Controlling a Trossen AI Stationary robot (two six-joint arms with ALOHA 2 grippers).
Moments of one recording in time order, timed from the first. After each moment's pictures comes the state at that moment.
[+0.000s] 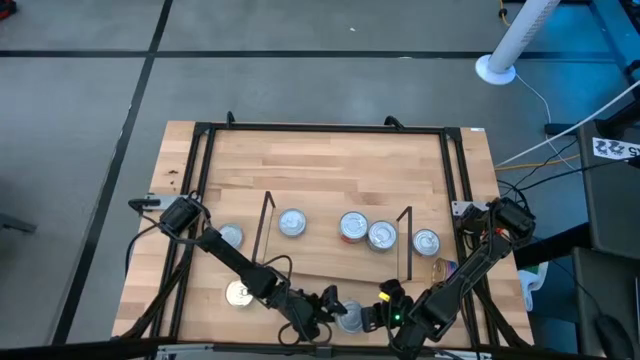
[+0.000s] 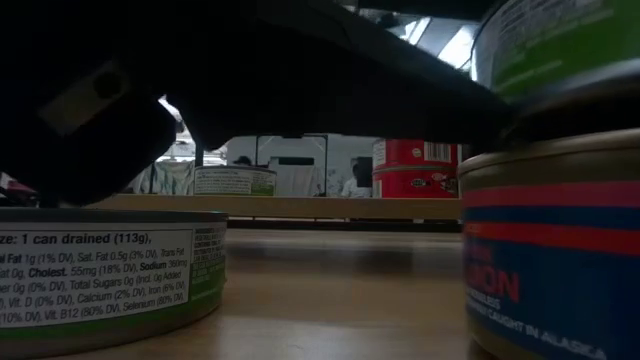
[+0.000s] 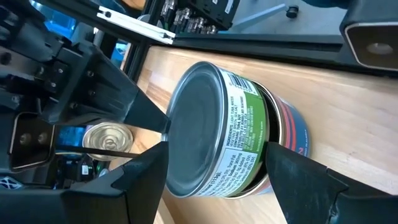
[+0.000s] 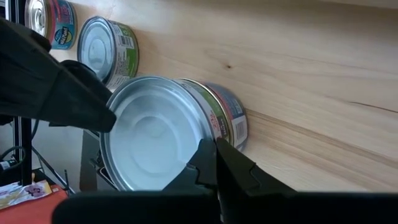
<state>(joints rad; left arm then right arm) -0.58 2.11 1.29 0.30 -0.35 0.89 0.87 1.90 1.29 -0.53 0.48 2.17</state>
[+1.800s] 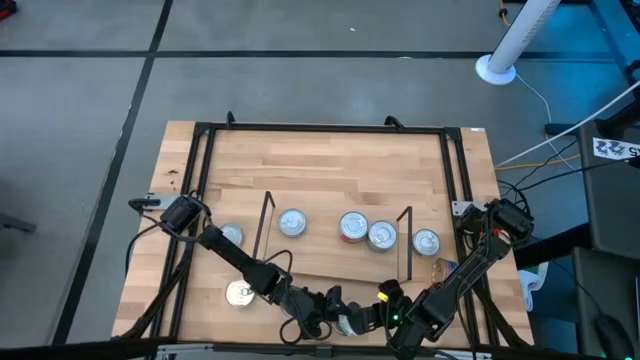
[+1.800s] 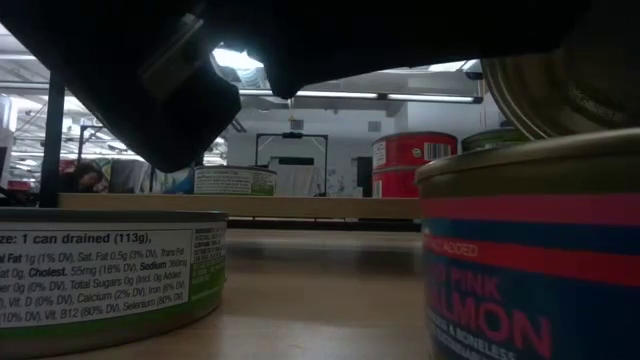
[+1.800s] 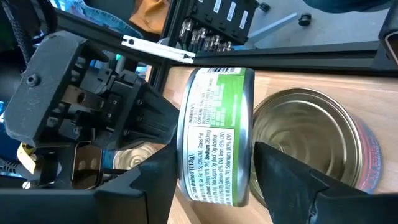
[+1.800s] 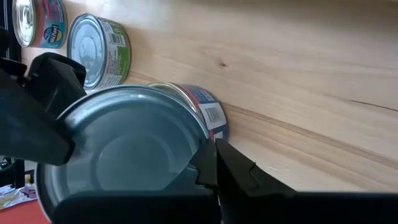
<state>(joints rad) -0.57 2.11 1.30 0.37 -0.29 1.02 0.87 1.90 1.29 -0.52 0.48 2.17</state>
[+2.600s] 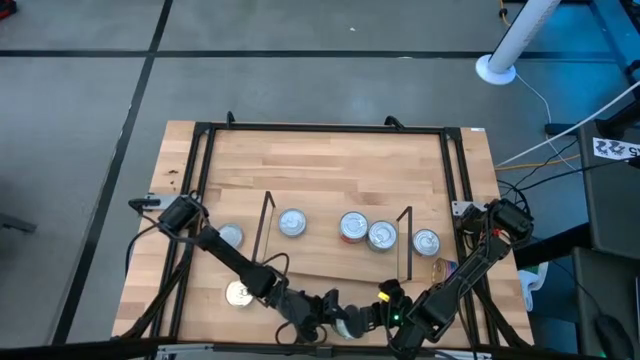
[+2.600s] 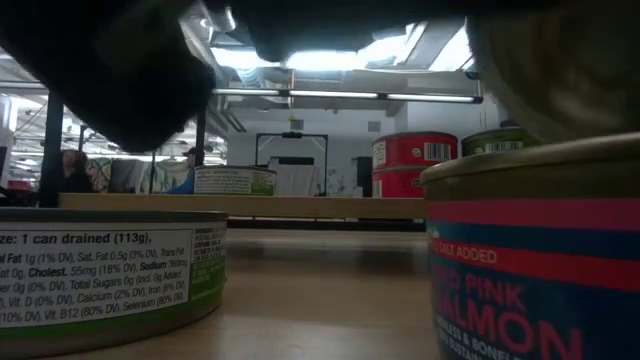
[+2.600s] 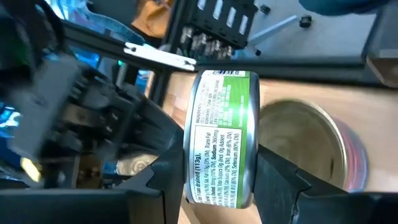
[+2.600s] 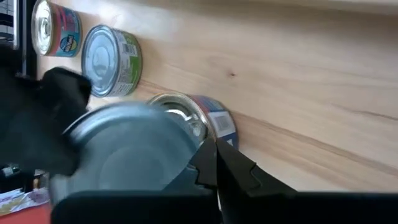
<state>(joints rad) -0.59 2.09 1.29 0.38 -0.32 1.02 0.87 1.90 1.29 -0.52 0.54 2.16</state>
